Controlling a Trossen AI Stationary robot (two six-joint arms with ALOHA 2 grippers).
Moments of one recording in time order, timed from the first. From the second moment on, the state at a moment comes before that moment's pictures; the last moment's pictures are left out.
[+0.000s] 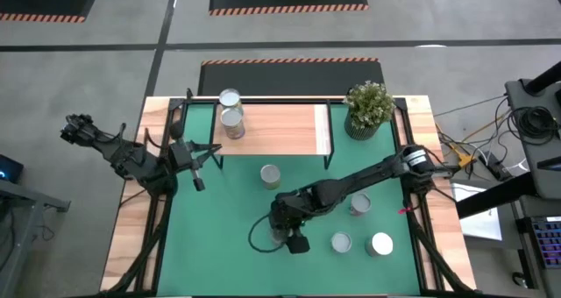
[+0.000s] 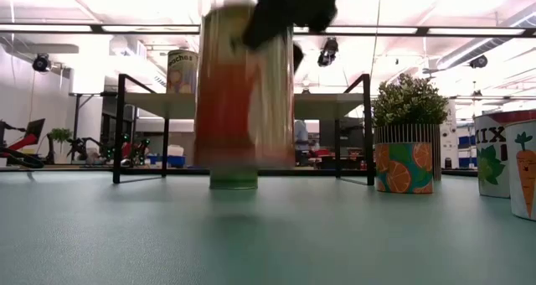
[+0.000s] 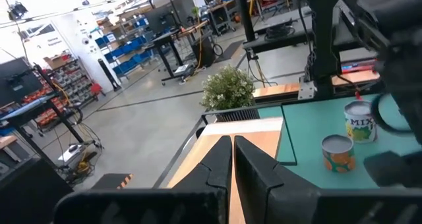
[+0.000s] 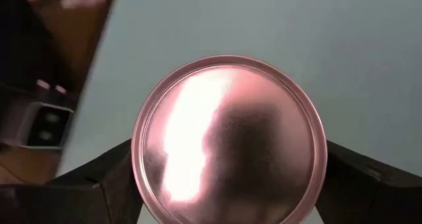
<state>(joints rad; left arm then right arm) -0.50 0.75 0.84 -0.25 -0.95 0.20 0.28 1.98 1.60 -0.53 -0.21 0.15</state>
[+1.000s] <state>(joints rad) -0.50 0.68 0.80 -0.22 -0.95 0.23 -0.30 1.95 2.05 -0.89 -0.06 0.03</state>
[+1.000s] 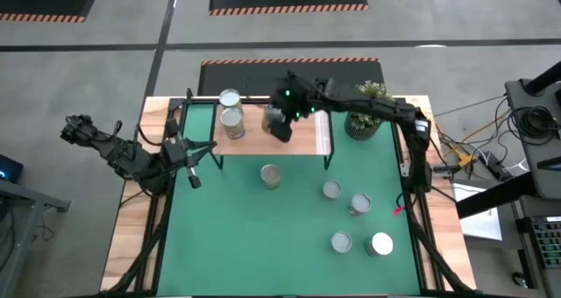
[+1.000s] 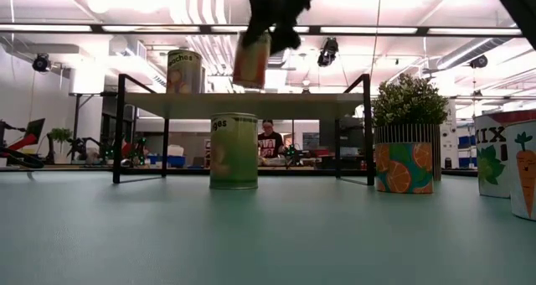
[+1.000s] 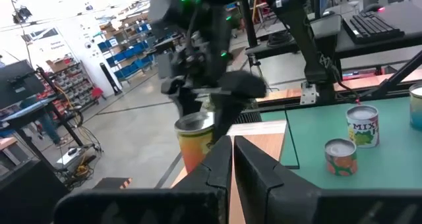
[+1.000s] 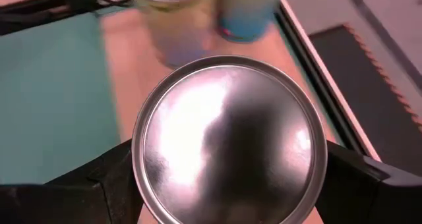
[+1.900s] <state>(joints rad) -0.50 0.68 0.80 -0.22 -0.95 0.27 -0.33 1.93 2.04 -0.82 -0.11 0.04</state>
